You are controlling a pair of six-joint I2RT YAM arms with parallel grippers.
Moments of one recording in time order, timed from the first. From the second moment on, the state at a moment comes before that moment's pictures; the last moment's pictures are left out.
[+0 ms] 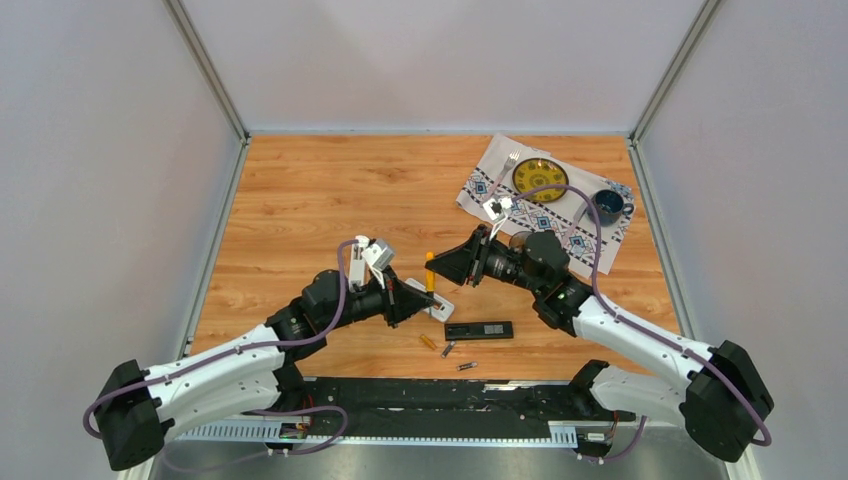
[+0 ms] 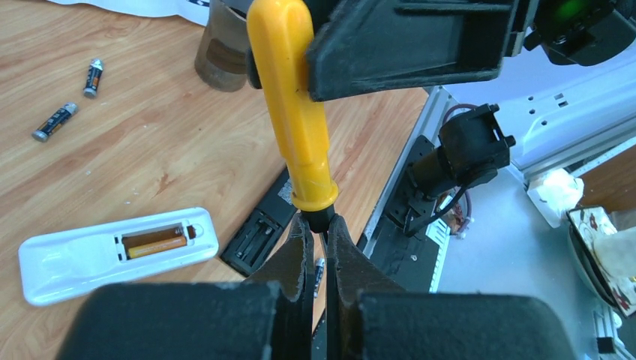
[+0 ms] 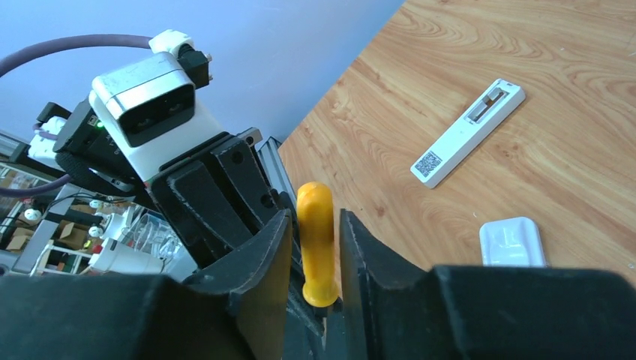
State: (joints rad) left arm -0.92 0.83 0.41 0.29 0.23 -0.52; right arm 0.75 1.08 0.59 0.49 -0.44 0.76
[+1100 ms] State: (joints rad) left arm -0.92 0.68 0.57 -0.22 0.13 -0.27; right arm 0.70 1.19 0.81 0.32 -0.76 0.76
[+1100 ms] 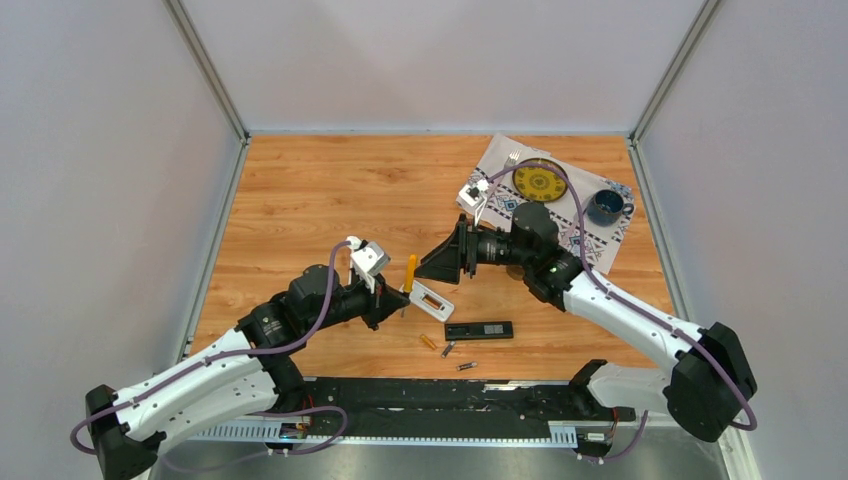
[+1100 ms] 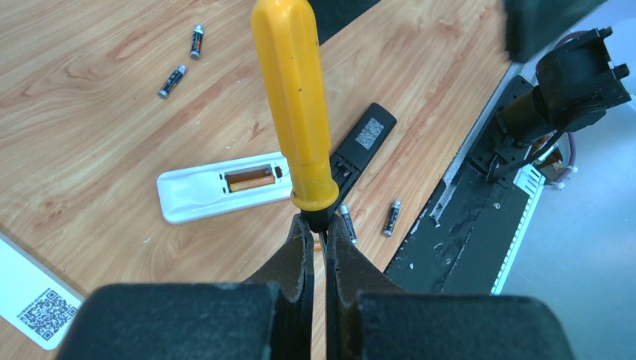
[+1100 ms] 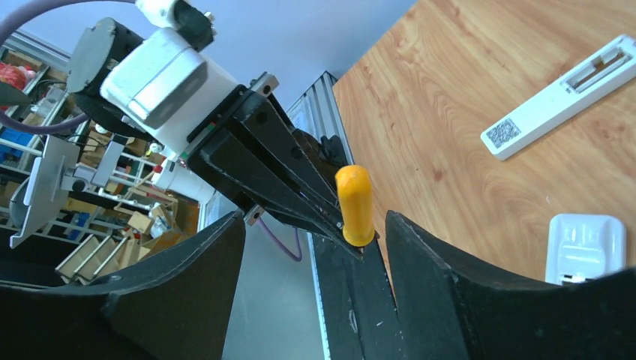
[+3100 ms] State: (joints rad) left arm -0.92 1.06 0.33 0.19 0.04 -0.58; right arm 0.70 1.36 0.73 0.22 -0.14 0.59
